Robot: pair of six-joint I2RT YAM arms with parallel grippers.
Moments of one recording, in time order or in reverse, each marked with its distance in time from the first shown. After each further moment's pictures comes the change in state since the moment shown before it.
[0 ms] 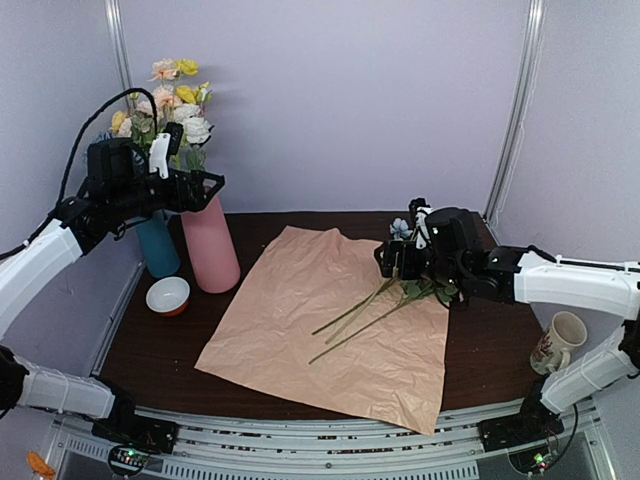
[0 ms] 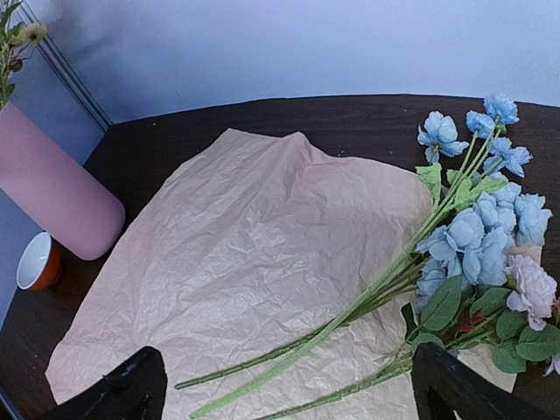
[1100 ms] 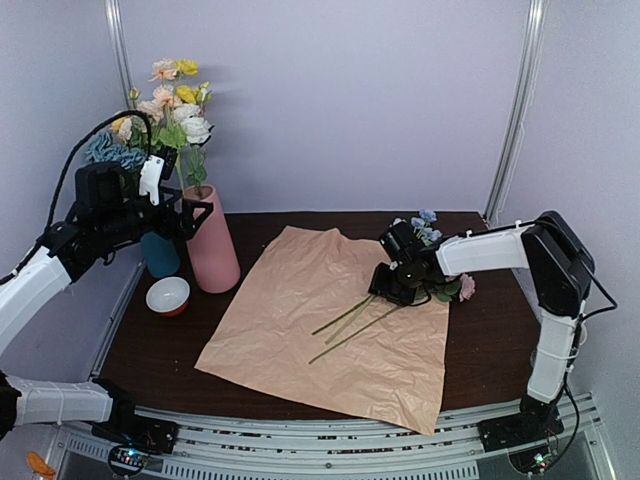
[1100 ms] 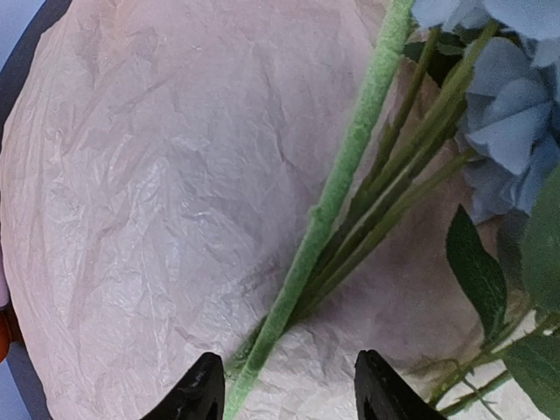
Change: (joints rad) left arm 0.003 -0.151 -0.158 -0.021 -0.041 0.175; right arm -0.158 0.581 0.291 -0.213 -0.270 0.436
